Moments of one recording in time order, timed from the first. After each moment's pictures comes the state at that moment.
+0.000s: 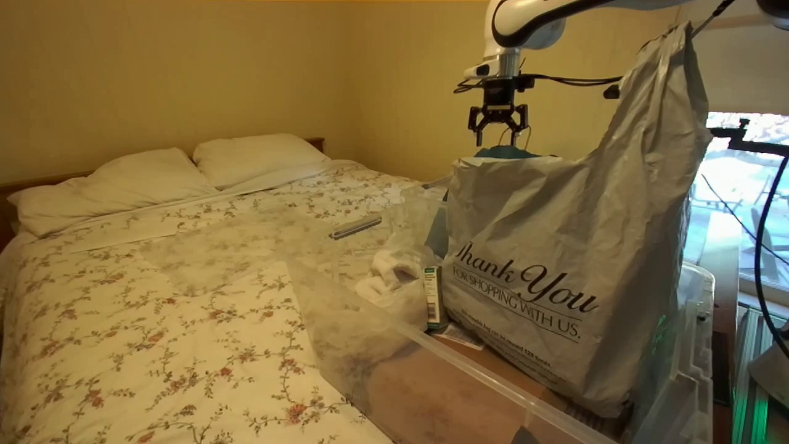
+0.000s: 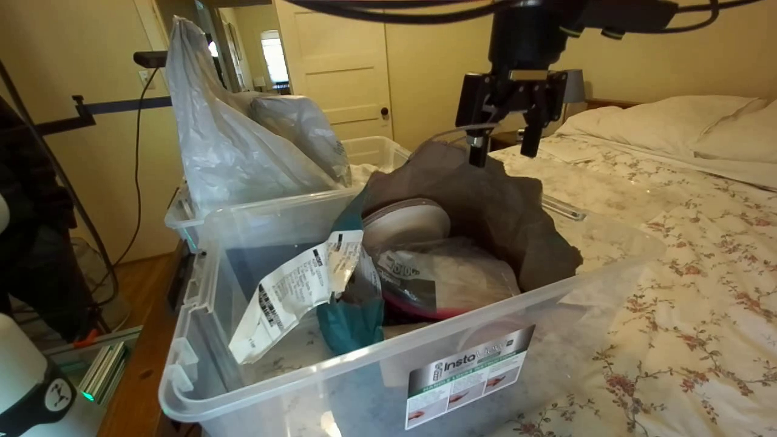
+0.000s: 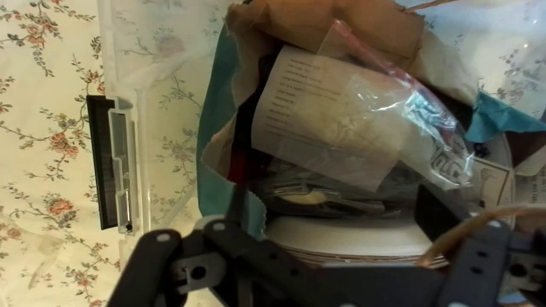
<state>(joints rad) -0.13 0.37 0.09 -1.42 -0.02 1.72 -1.80</state>
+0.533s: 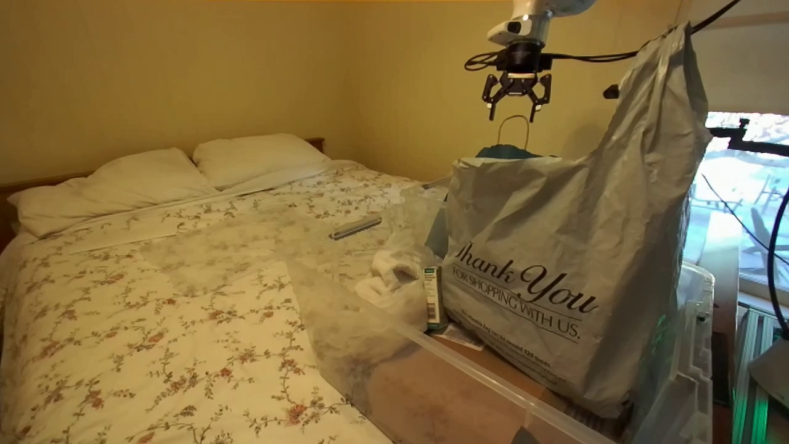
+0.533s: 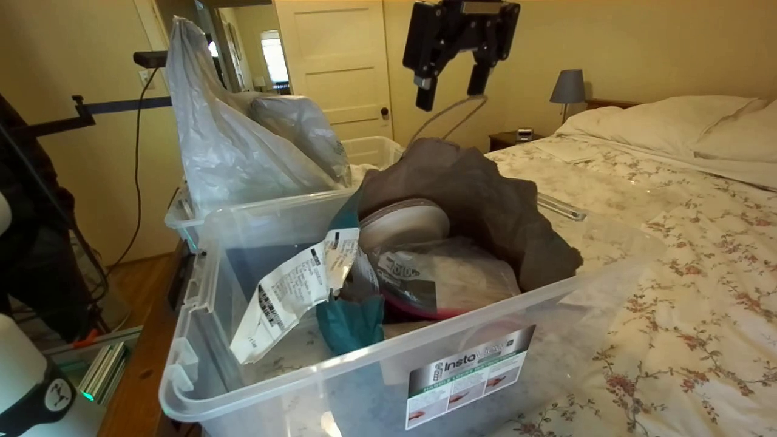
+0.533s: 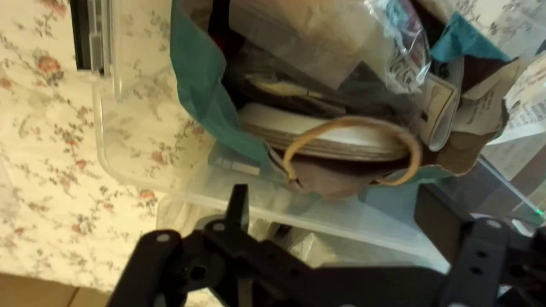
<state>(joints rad) -0.16 0.19 0.07 -1.52 0.24 1.60 -2.03</state>
